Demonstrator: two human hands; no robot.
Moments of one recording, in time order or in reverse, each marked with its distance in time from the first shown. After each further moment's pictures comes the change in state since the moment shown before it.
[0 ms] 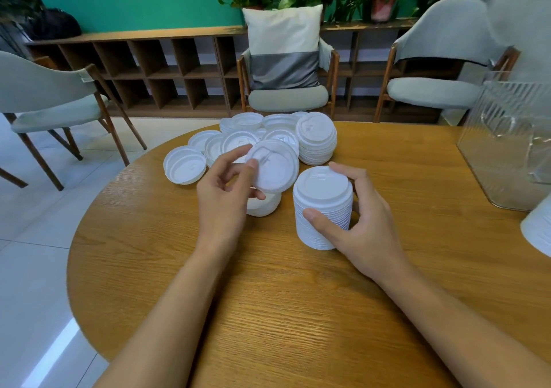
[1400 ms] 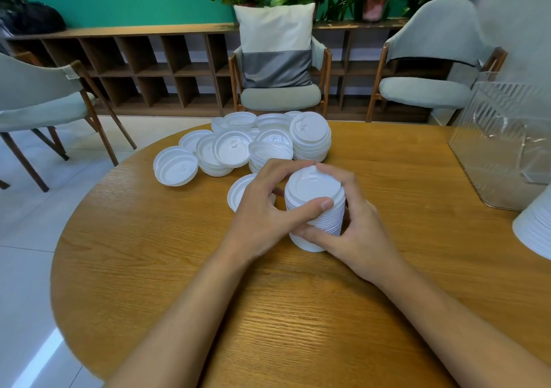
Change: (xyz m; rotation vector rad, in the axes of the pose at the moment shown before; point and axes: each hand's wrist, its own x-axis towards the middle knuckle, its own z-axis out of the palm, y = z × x) left_hand -0.007 -0.006 0.028 0.349 -0.507 0.221; right_hand 0.001 -0.002 -0.002 0.052 -0.130 0.028
